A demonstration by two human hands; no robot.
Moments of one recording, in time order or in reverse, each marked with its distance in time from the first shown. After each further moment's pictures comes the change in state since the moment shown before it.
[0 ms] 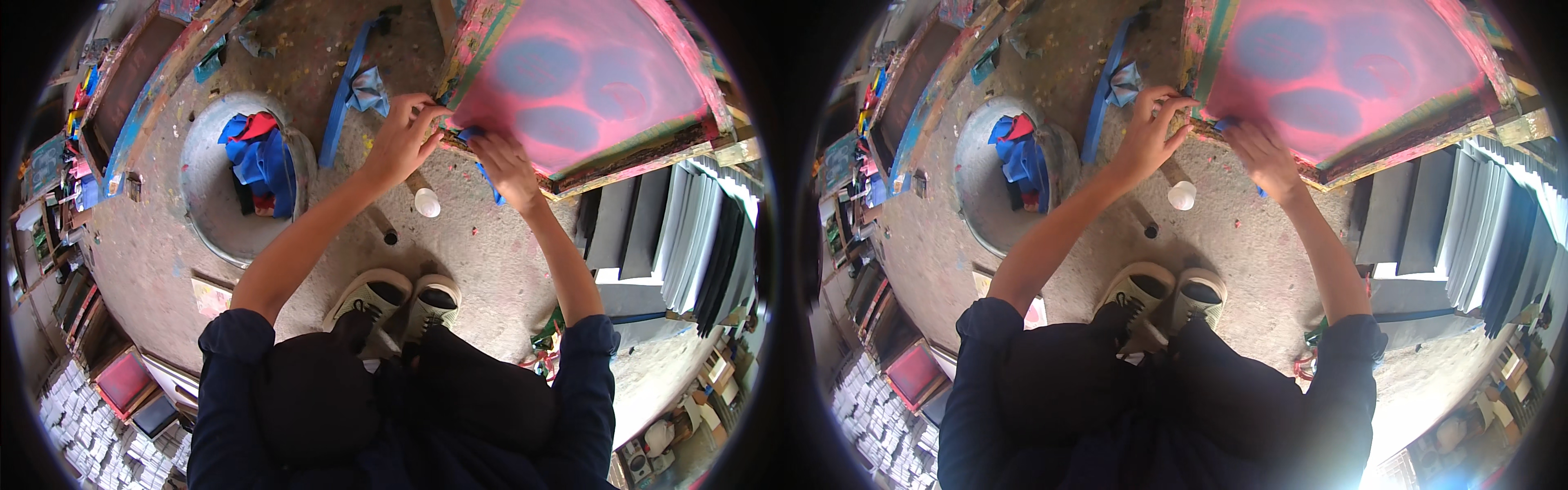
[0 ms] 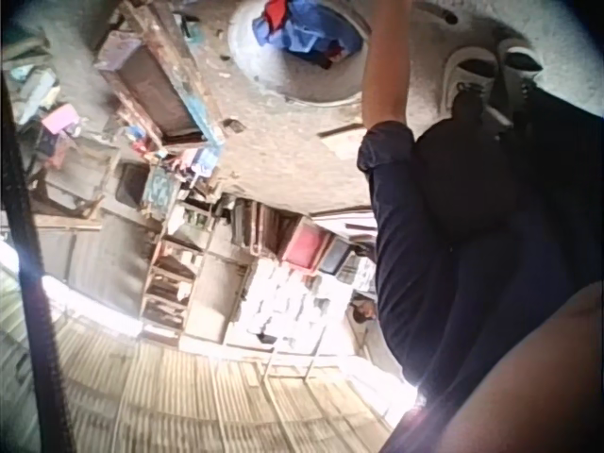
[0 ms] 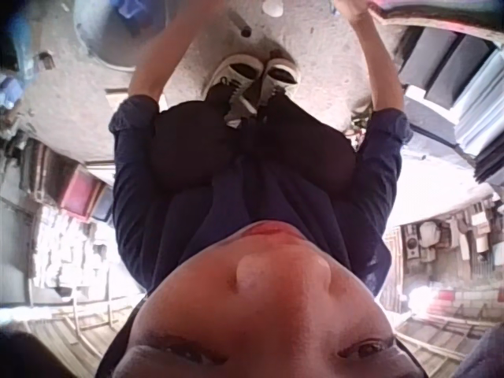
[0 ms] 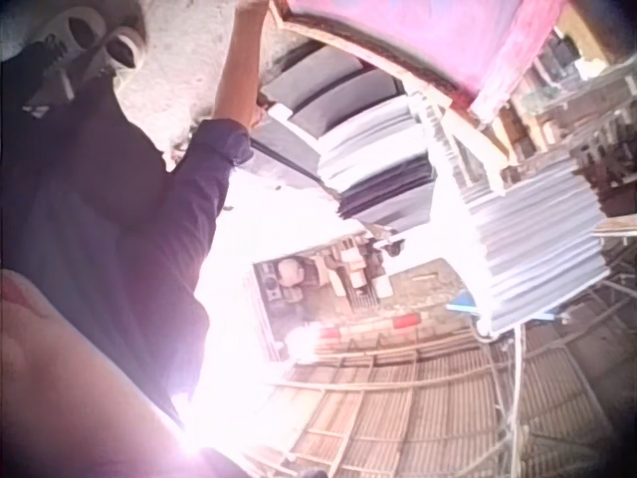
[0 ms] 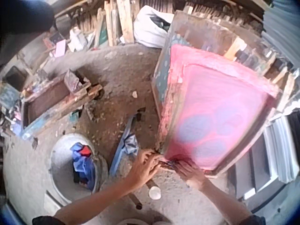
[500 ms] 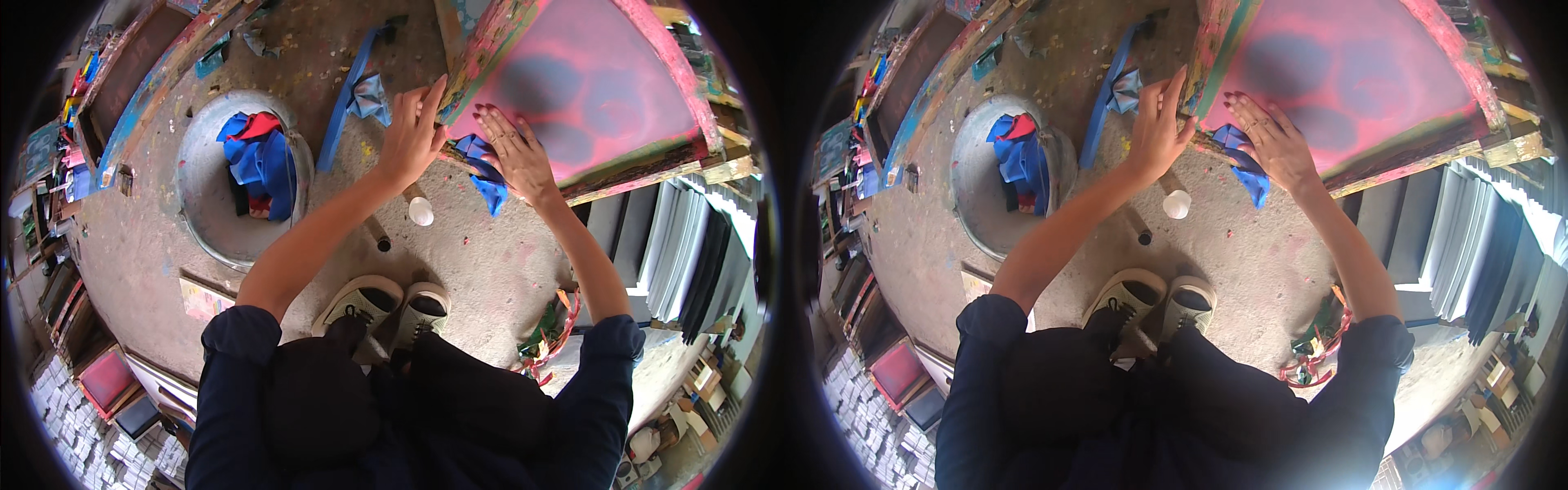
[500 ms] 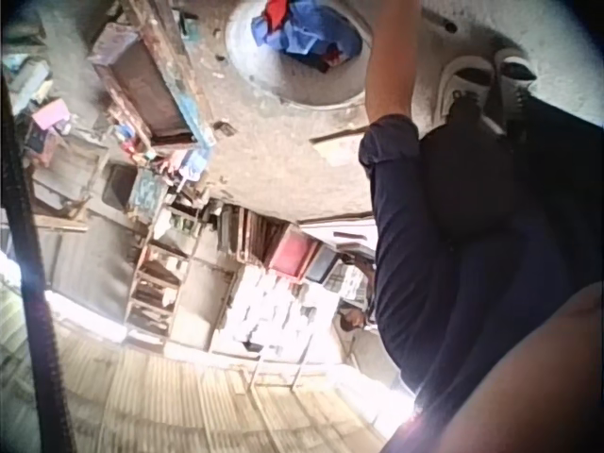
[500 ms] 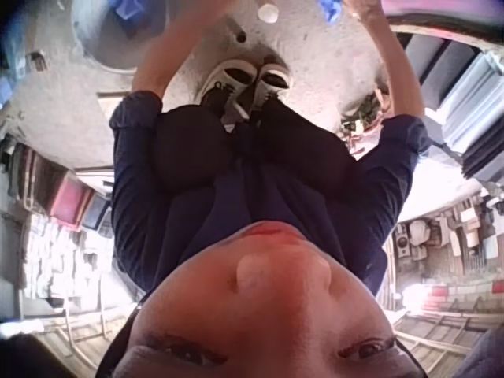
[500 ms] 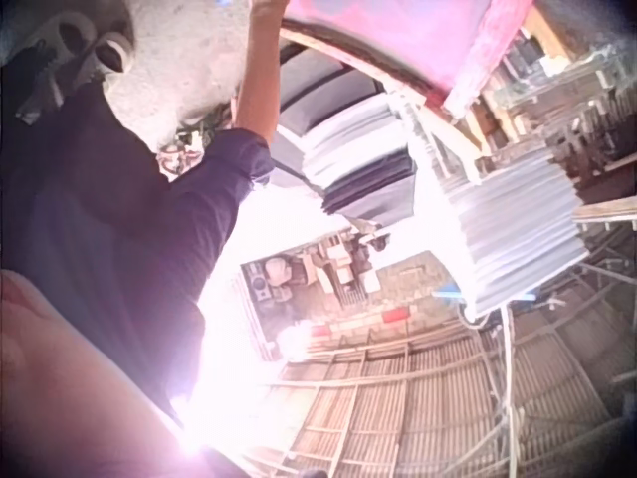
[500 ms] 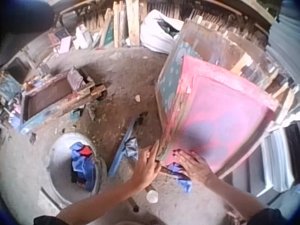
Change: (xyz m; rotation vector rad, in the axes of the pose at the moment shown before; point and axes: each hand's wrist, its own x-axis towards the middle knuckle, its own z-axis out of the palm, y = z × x) left_hand 0.014 0.007 0.010 0.114 0.152 -0.150; right_hand 0.033 0.028 -0.031 -0.295 -0.203 0.002
